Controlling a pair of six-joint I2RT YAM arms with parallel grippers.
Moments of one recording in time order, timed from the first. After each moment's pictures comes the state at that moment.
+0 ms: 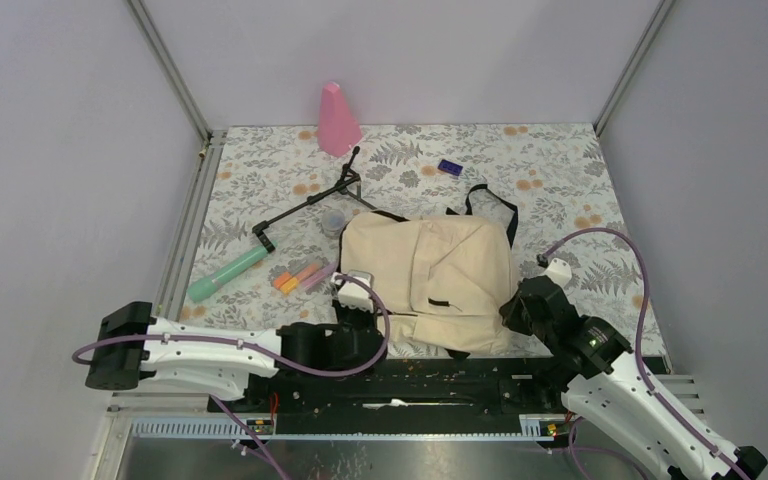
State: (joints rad) left arm -1.50 1.12 0.65 -0.28 -1.02 -0.86; right arm 0.66 0.49 0.50 -0.84 0.32 0.84
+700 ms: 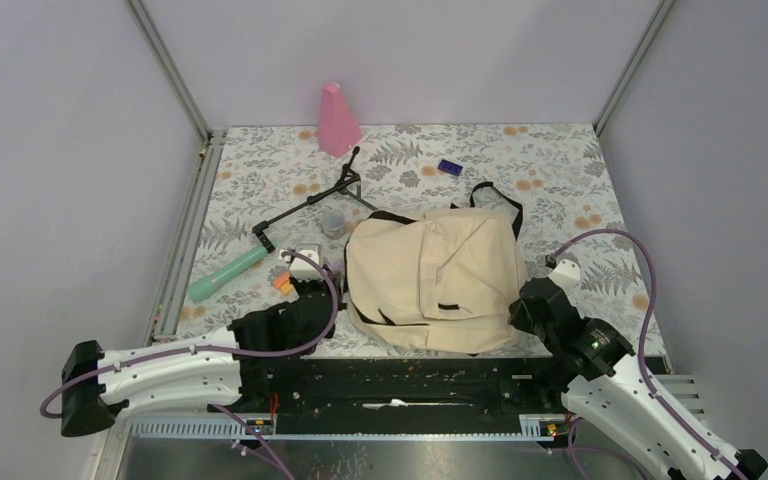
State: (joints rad) left arm -1.23 0.80 0.50 -0.21 -0.99 -0.69; right arm 0.66 0.47 0.50 -0.87 0.43 0.85
